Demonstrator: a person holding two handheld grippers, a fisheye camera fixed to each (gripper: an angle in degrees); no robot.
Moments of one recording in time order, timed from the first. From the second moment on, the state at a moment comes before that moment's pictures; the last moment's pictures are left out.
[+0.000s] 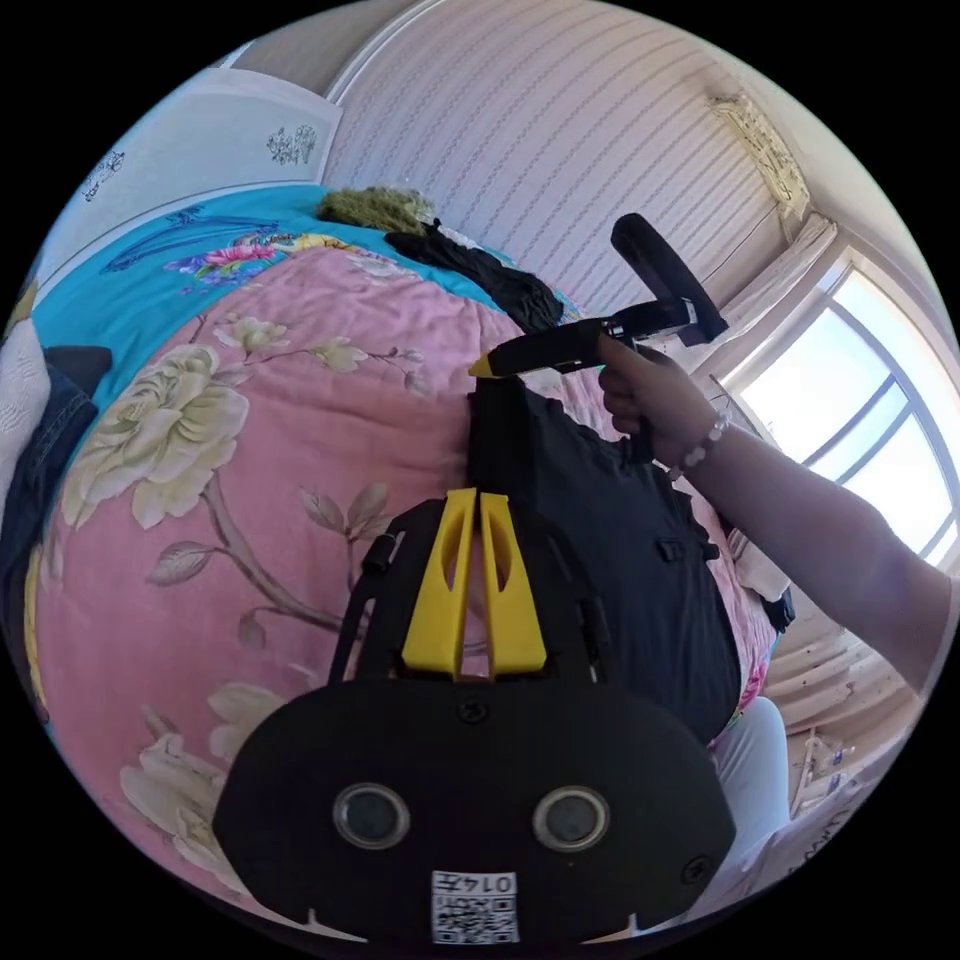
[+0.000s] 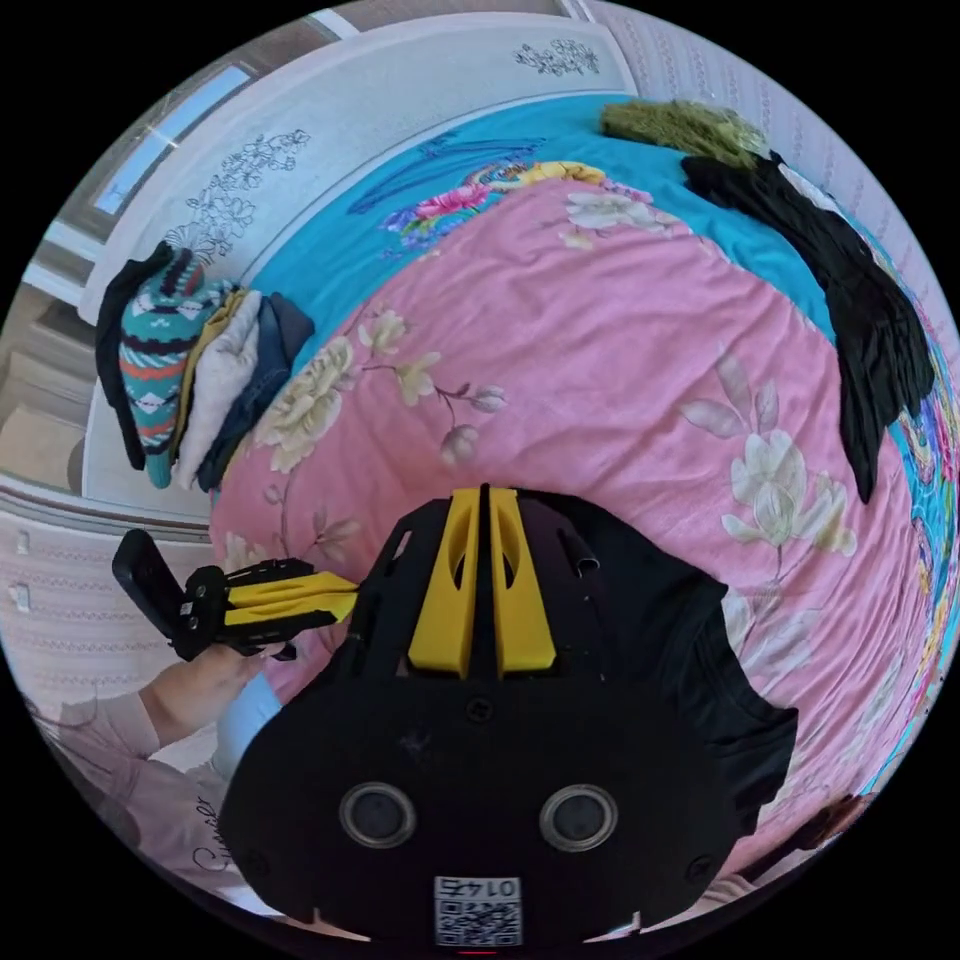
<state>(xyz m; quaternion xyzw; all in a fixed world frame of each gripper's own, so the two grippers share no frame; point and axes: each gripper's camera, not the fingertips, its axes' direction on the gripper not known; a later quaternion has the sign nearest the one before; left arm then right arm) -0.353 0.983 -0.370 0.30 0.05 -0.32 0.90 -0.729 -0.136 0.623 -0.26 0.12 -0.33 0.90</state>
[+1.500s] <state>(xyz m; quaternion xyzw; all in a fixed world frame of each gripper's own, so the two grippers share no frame) -0.268 0.923 -0.388 0.26 0.05 -0.16 0.95 -0.561 -0.115 0.489 -0.19 0.05 -0.21 0.96</state>
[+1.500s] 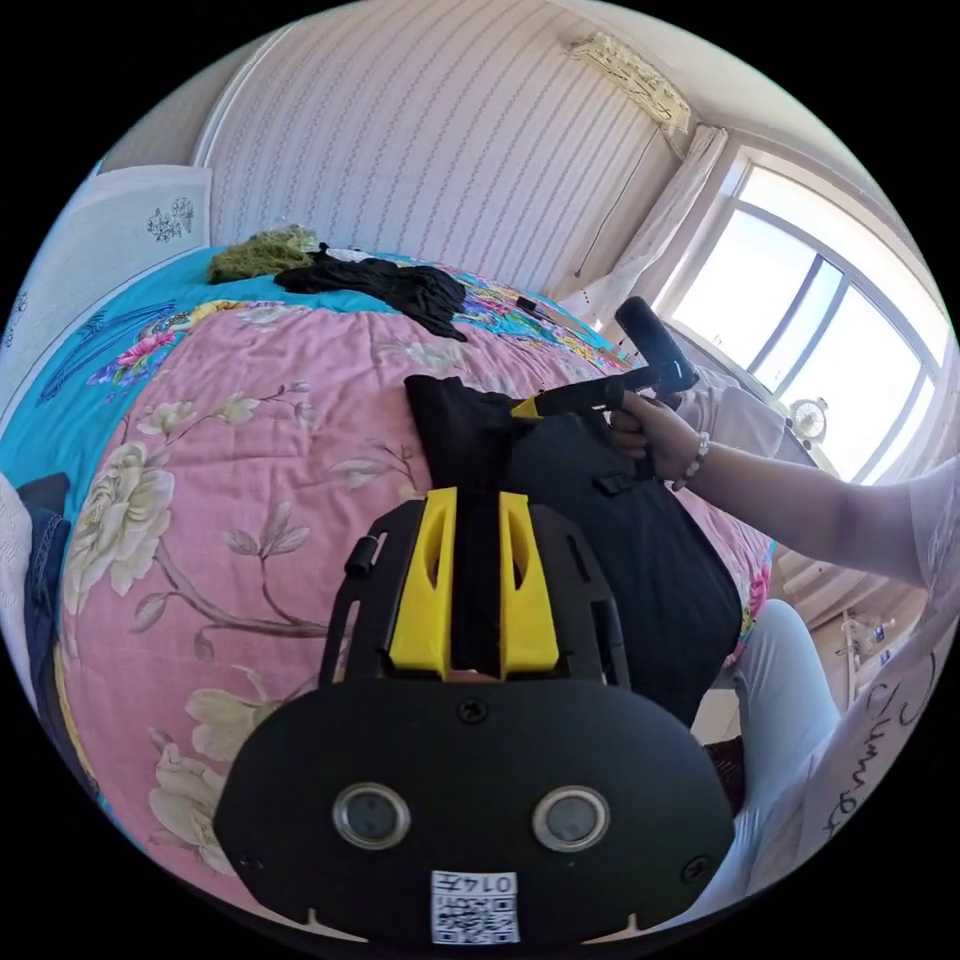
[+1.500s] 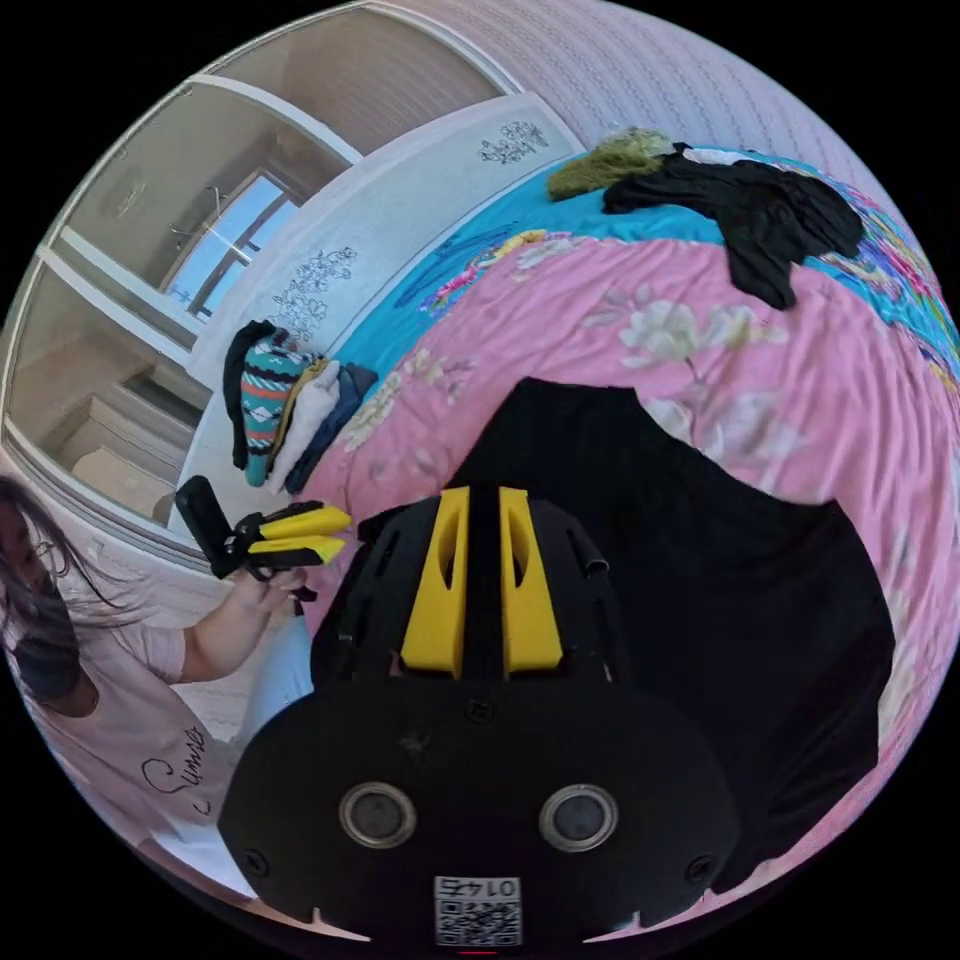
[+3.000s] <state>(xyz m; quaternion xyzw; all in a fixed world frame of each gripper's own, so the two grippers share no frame) 0.000 0.383 -0.259 0.11 0.08 0.09 0.99 -0.138 0.133 0.072 0.06 0.06 -0.07 0.99</state>
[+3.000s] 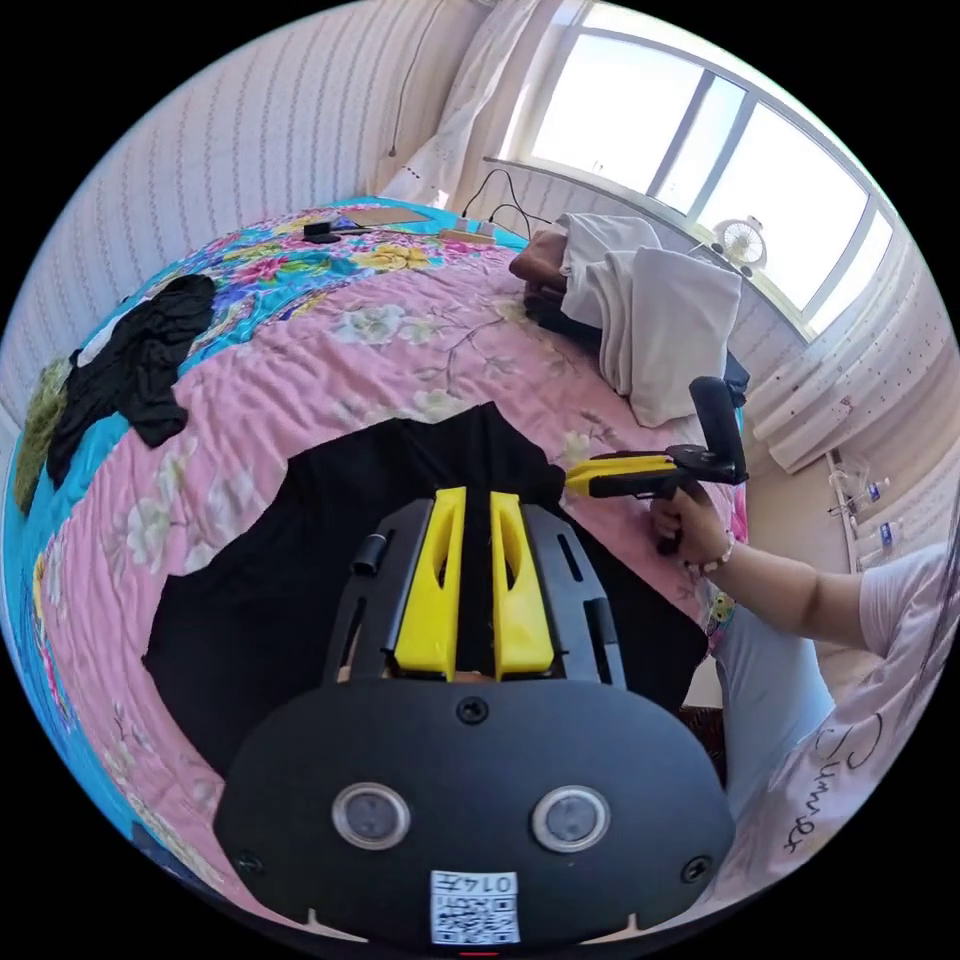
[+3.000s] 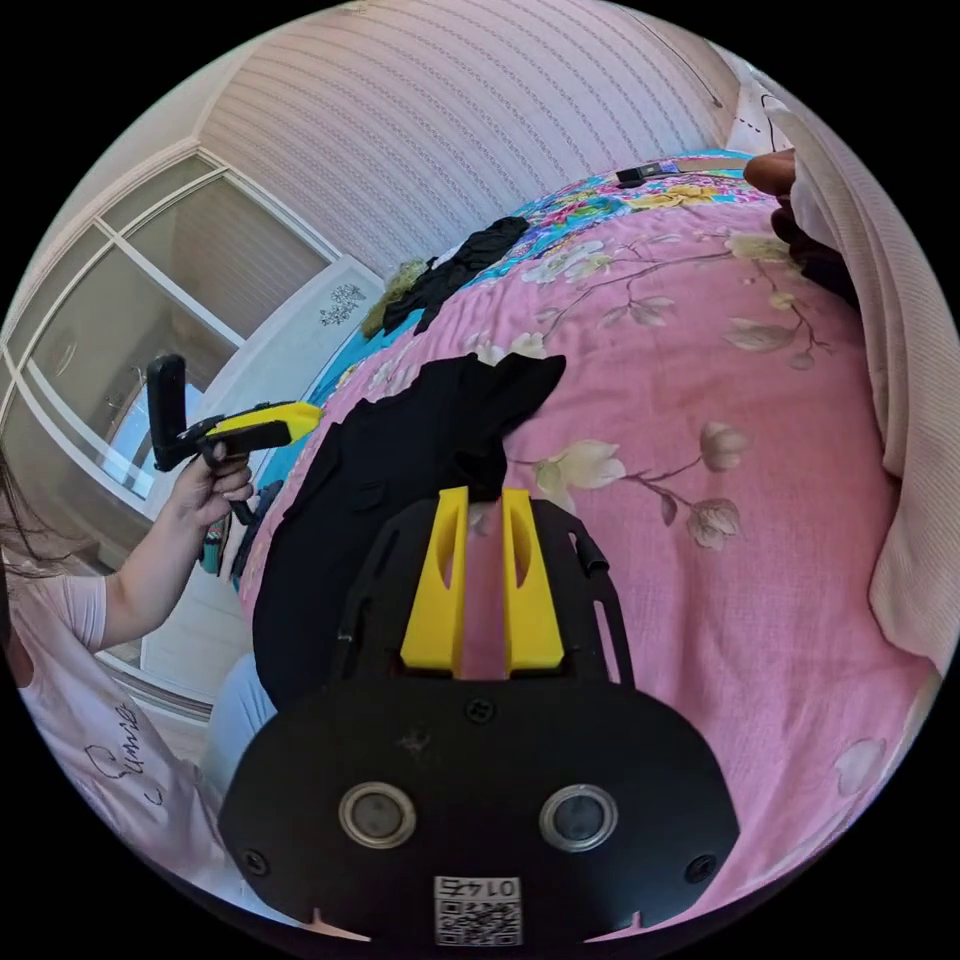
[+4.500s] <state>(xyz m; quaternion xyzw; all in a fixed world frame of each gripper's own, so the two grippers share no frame) -0.275 0.646 -0.318 0.19 0.01 -0.21 0.96 -0.177 0.086 0.066 -0.04 0.08 -0.18 0.98</state>
